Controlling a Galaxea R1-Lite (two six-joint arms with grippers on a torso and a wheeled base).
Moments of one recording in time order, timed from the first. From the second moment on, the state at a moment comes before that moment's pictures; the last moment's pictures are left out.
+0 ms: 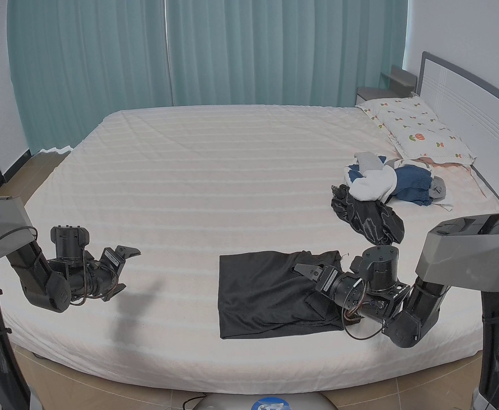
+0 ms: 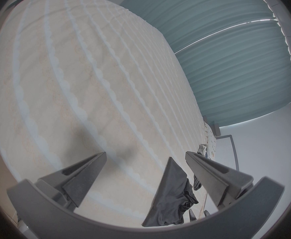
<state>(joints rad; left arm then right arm) 0.03 2.16 -0.65 -0.90 -0.29 -1.00 0.48 2.34 -0.66 -1.31 0.05 0.87</state>
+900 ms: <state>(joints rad) 0.02 2.19 -0.65 -0.94 -0.29 -0.99 0.43 2.39 -1.04 -0.80 -0.03 0.96</state>
